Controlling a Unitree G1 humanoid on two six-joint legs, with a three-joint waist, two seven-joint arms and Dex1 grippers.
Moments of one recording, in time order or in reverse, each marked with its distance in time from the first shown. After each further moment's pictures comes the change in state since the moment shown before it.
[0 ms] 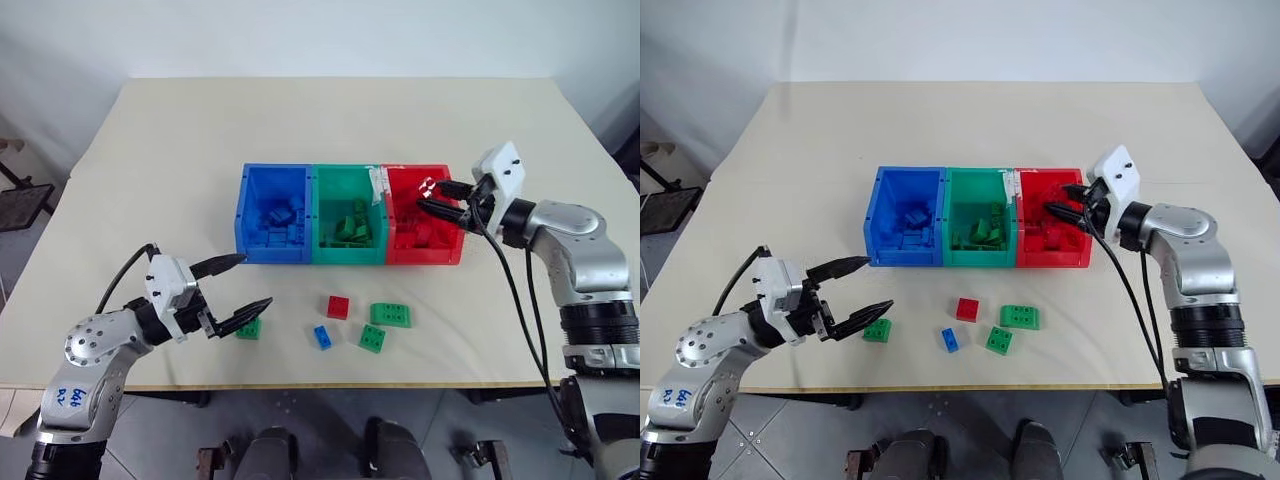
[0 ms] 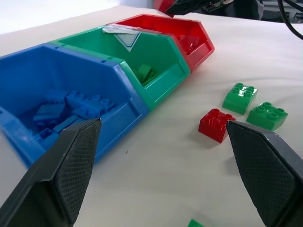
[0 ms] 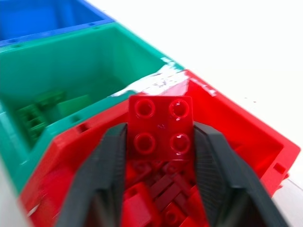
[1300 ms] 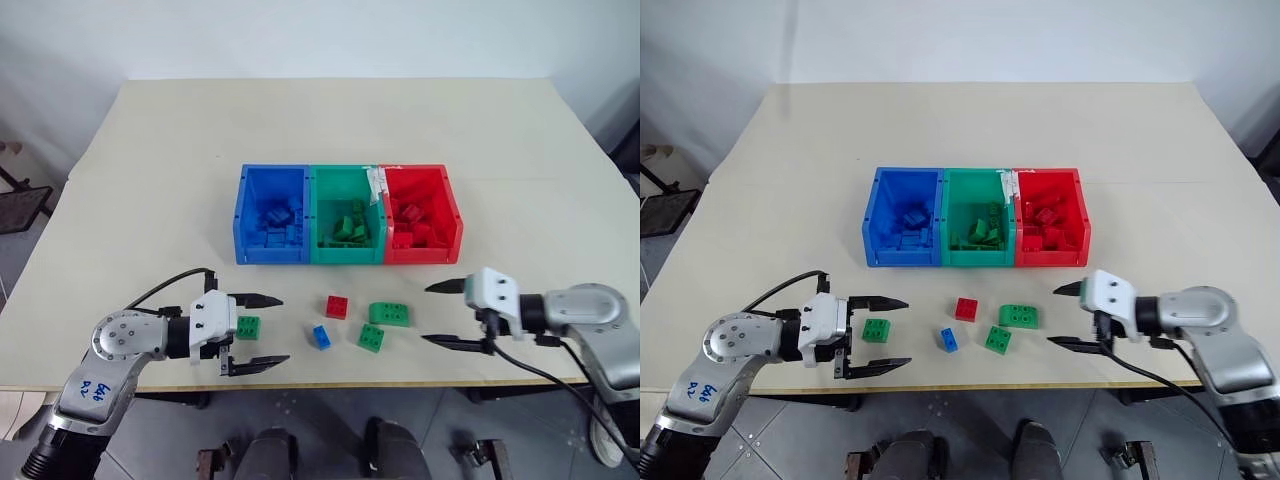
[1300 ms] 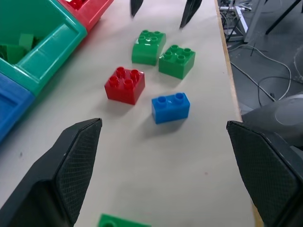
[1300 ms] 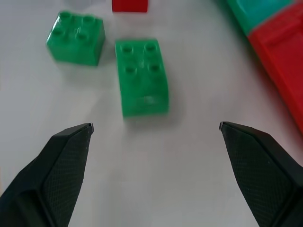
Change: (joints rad) left arm -0.034 0.112 -0.215 0.011 0.134 -0.096 -0.218; right arm 0.481 -0.178 0.132 -0.381 -0.073 -0.146 0.284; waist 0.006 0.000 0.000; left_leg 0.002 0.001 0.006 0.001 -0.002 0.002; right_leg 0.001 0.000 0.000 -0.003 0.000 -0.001
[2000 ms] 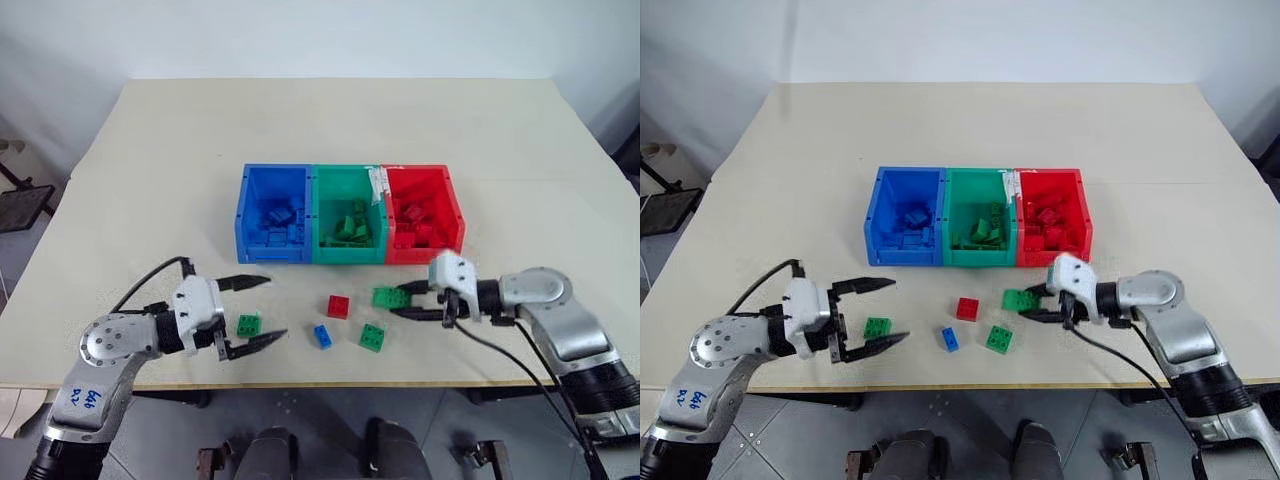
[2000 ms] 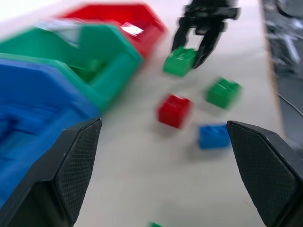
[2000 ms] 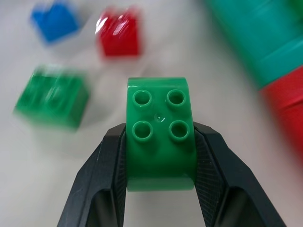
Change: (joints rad) left arm 0.016 -0.085 0.134 -0.030 -0.068 0.035 0.164; right arm -0.216 0.111 0.004 0.086 0.086 0.122 -0.002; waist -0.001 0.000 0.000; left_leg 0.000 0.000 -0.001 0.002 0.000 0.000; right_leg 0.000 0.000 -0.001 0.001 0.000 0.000
